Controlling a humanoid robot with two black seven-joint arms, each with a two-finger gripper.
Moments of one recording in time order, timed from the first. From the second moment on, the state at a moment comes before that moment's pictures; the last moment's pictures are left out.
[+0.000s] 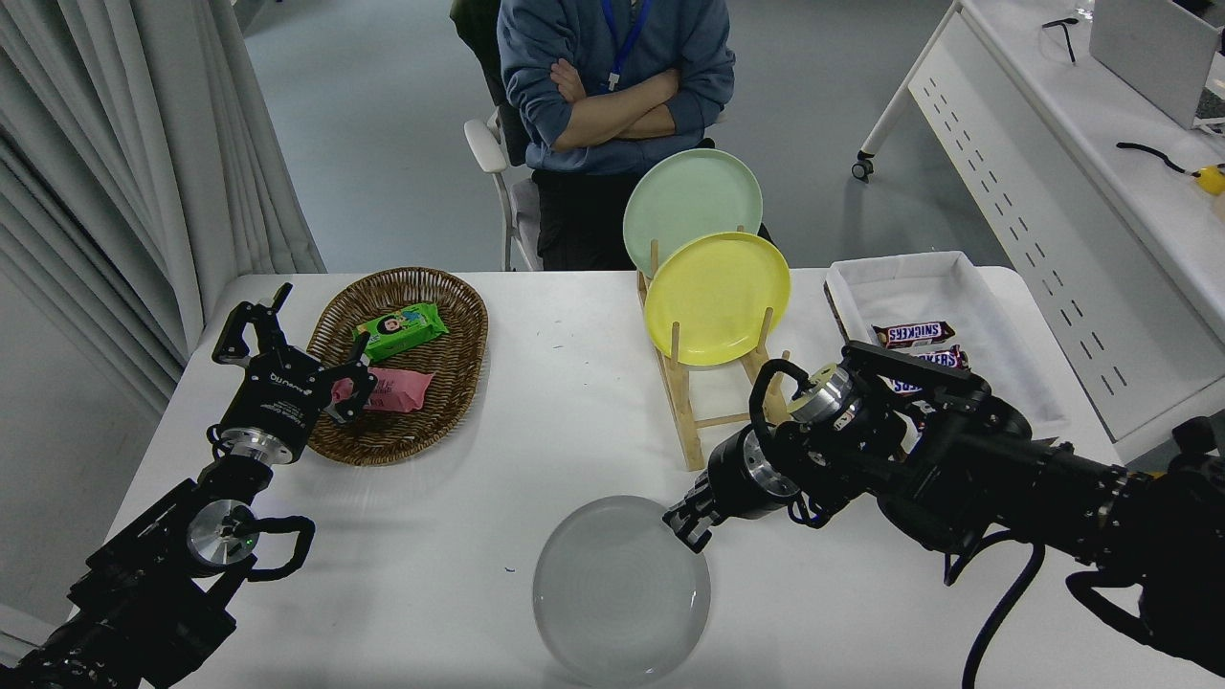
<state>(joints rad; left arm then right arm) -0.50 0.26 -1.09 -0.53 0.22 -0.58 -0.44 1.03 -0.15 0.17 0.94 1.02 -0.79 -0.37</state>
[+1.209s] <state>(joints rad) -0.50 0.26 -1.09 -0.53 0.22 -0.58 -0.44 1.00 -0.04 0.31 0.71 1.03 -0.79 -0.37</state>
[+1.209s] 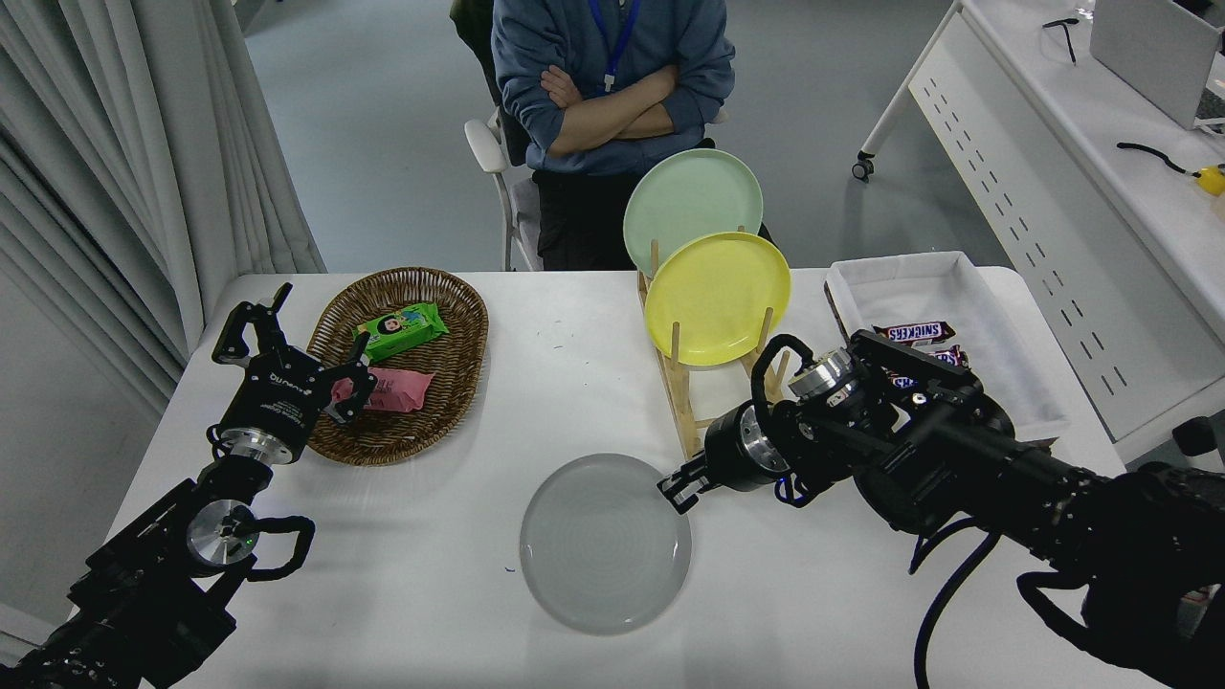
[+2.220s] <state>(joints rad) -0.50 0.26 -1.09 -0.53 0.22 -0.58 -0.44 1.00 -0.03 0.32 0.70 1.01 -0.79 -0.37</state>
